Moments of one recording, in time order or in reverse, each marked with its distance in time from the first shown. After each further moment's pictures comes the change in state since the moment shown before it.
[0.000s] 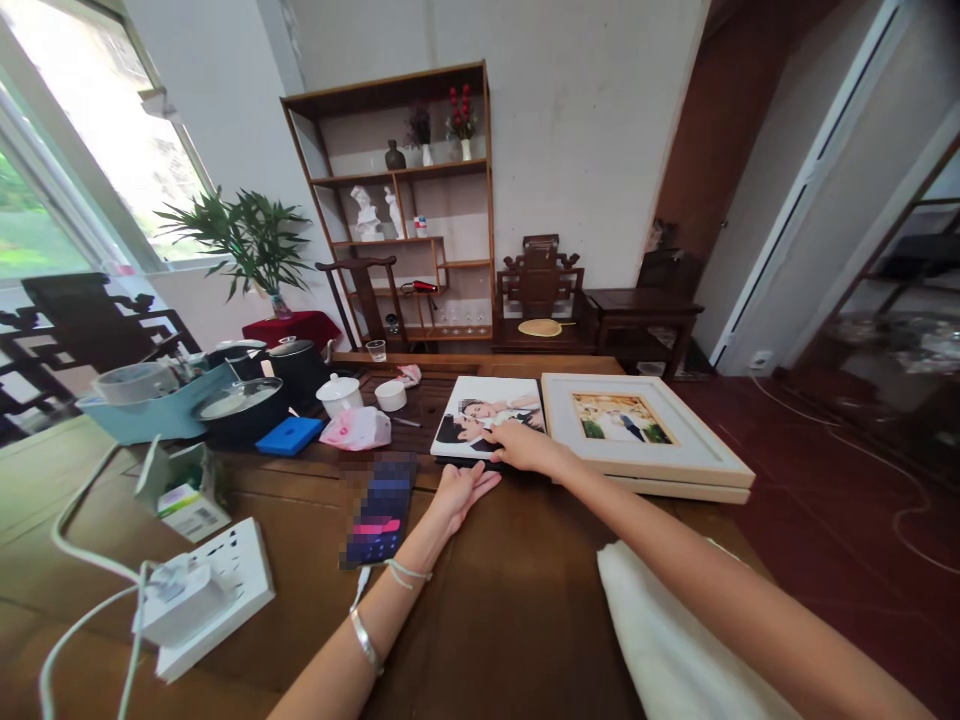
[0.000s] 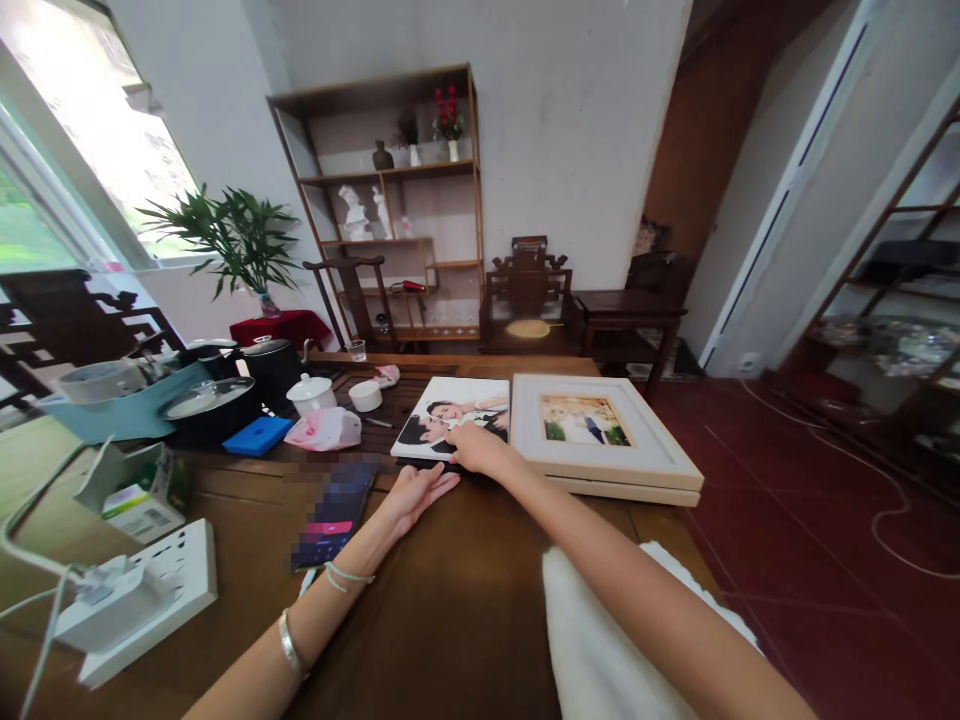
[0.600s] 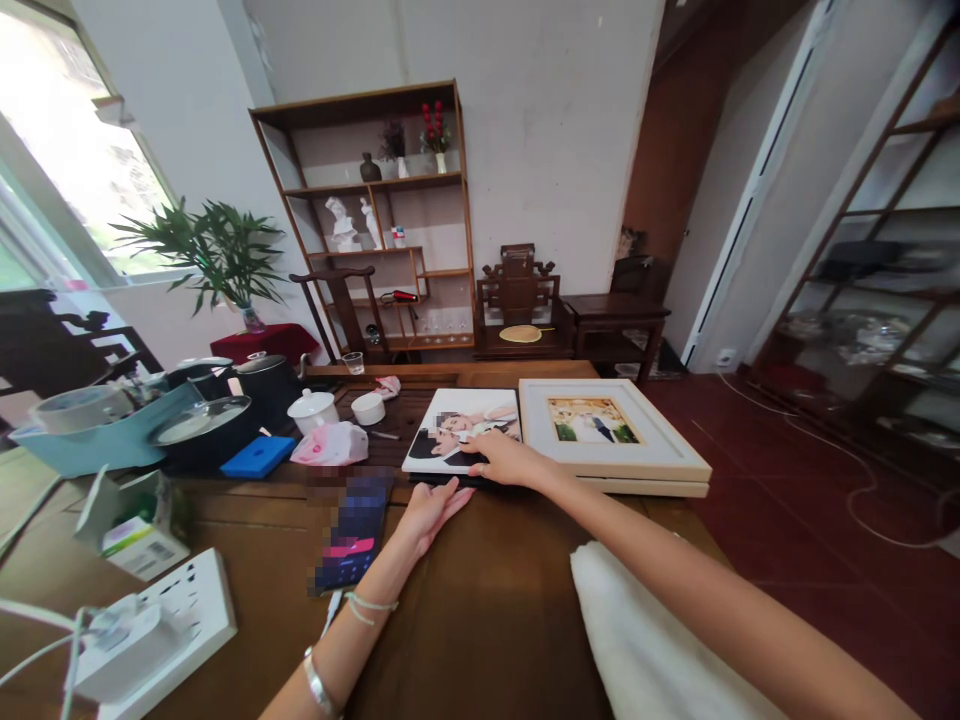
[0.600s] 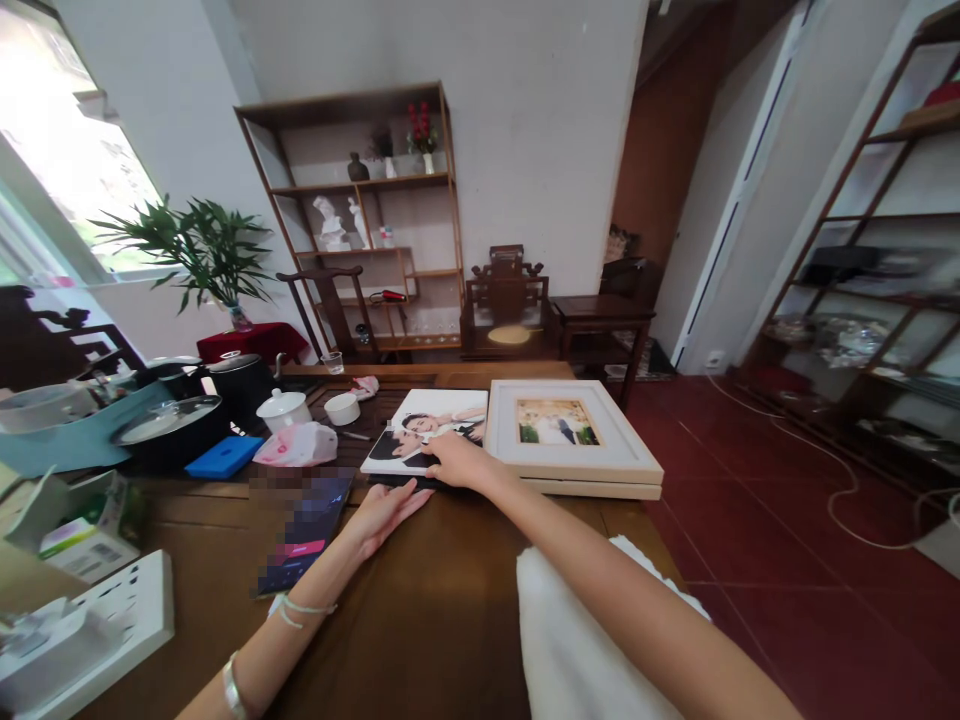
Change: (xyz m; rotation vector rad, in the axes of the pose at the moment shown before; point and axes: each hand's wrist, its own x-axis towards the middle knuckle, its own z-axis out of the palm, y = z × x) left_hand -0.009 0.005 -0.006 0.195 -0.030 0.001; right_hand -0.019 0.003 -0.003 0.174 0.155 -0.031
